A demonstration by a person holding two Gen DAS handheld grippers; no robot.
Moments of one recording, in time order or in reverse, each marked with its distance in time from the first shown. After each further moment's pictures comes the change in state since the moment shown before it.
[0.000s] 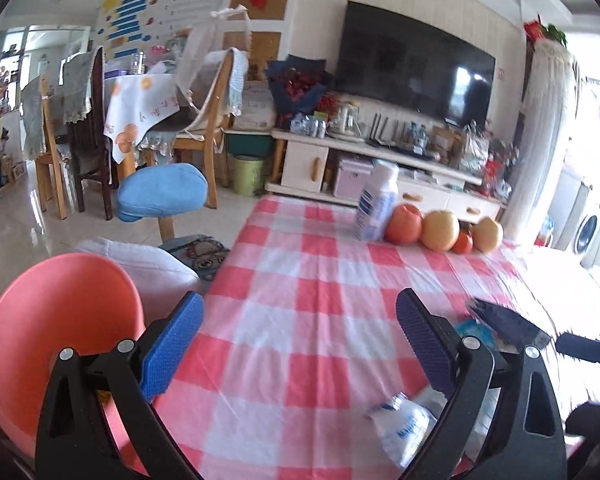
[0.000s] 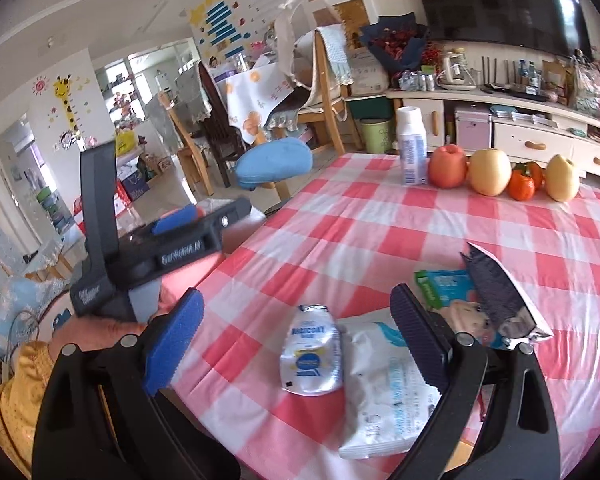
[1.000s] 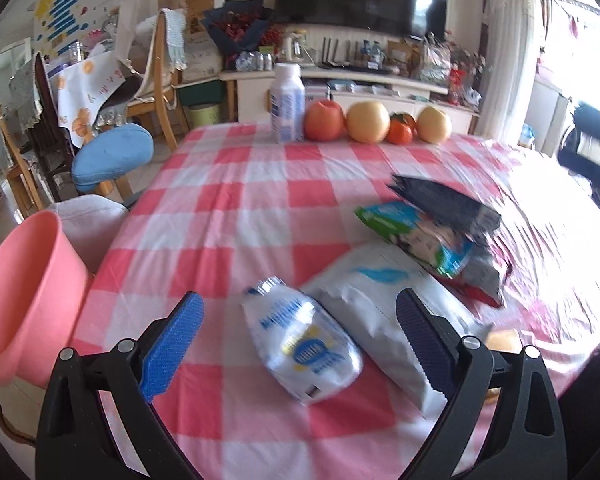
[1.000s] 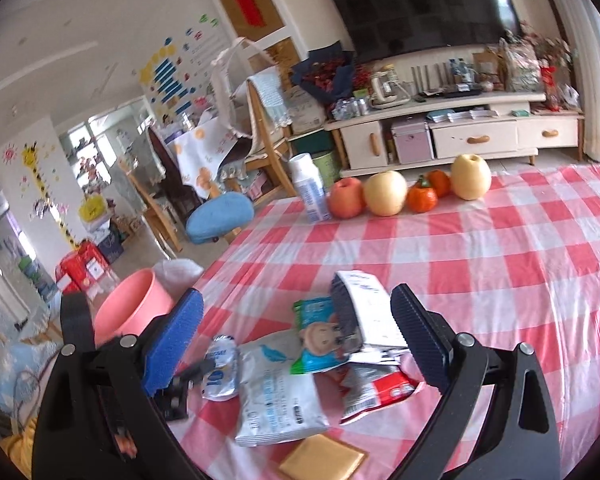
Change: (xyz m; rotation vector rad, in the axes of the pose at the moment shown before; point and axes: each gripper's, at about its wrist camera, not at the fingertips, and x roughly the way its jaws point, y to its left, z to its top) left arm -0.017 -0.105 -0.063 0.190 0.245 -0.042; right arm -0.081 -0.118 0.003 0.192 -0.153 -0.091
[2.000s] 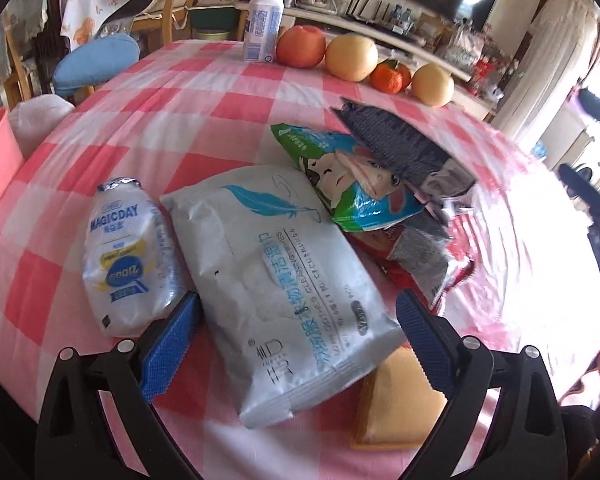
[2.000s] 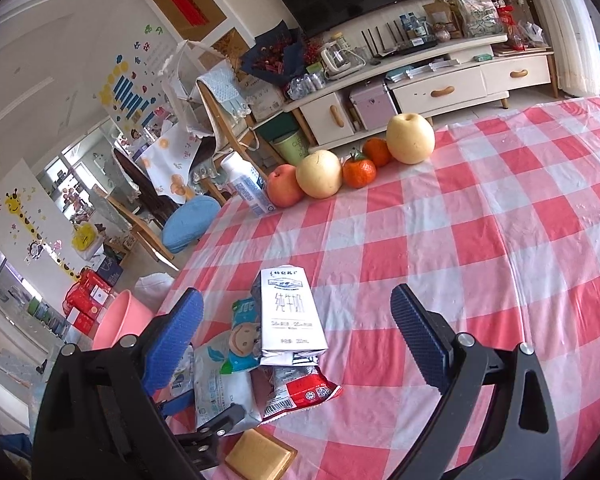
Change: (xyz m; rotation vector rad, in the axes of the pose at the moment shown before) left arm 0.058 -0.081 -0.010 -0.232 0.210 -0.040; right arm 0.004 -0.083 0.013 0.168 0.090 -0.017
